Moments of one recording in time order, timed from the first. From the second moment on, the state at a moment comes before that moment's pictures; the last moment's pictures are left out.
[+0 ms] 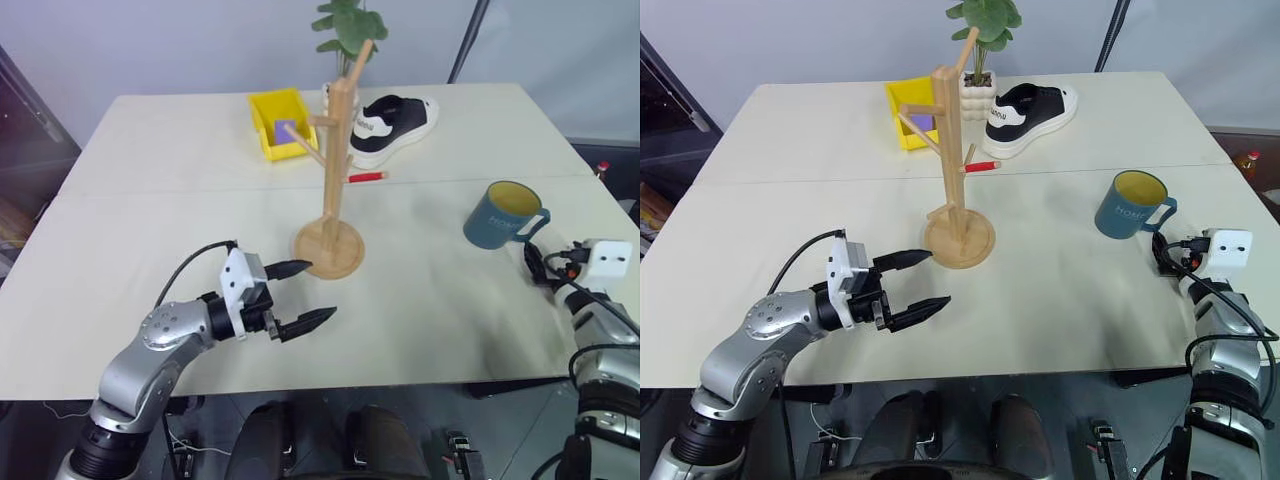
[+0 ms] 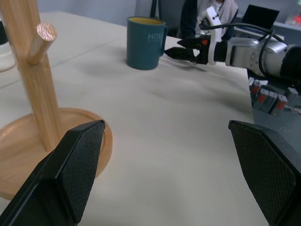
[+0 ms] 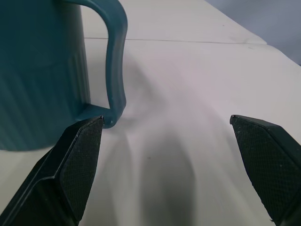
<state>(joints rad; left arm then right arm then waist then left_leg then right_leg) -0.07 0.51 -0.09 -0.50 -0.54 0.43 -0.80 -0.30 -0.61 -0.47 0.65 0.27 -0.12 0.44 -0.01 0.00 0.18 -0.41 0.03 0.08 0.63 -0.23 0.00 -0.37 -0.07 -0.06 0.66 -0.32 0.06</state>
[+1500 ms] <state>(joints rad) -0.09 0.57 0.03 -0.43 -0.54 0.40 -0.80 -0.34 -0.76 -0.08 -0.20 0.14 -0.02 0.73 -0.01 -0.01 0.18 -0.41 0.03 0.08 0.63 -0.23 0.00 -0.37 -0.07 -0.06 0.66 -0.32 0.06</state>
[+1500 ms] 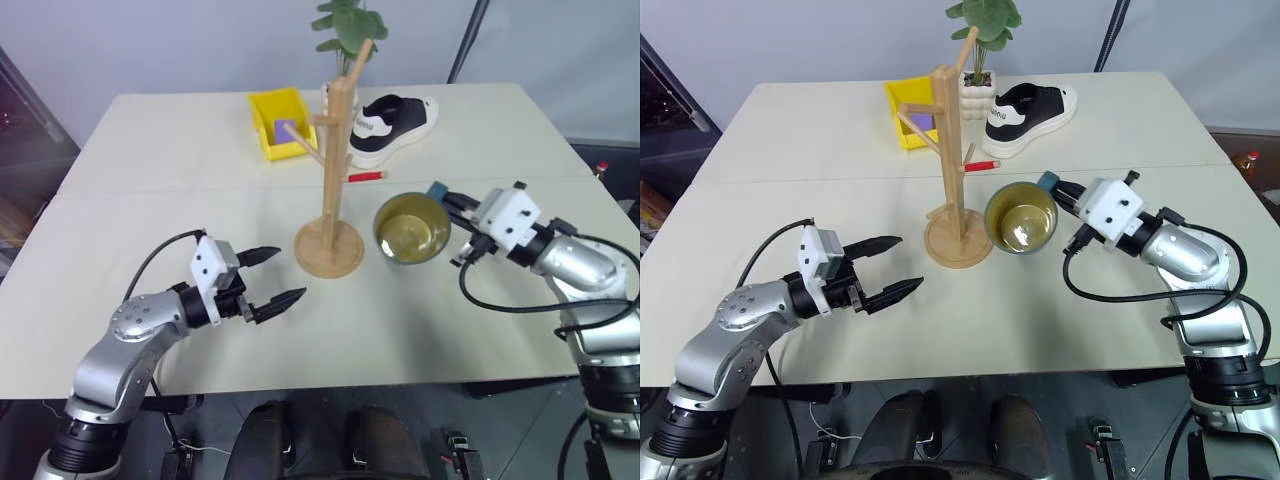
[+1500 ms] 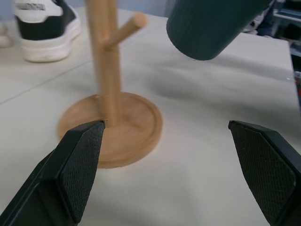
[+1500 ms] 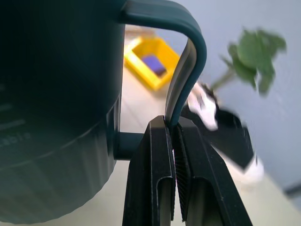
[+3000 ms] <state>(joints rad) -0.12 0.56 0.17 -0.48 -0.73 0.49 -0.72 -0.47 -0.76 -0.11 -0.18 0.18 0.20 0.83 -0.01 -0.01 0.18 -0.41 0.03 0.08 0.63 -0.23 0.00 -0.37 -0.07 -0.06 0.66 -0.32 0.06</state>
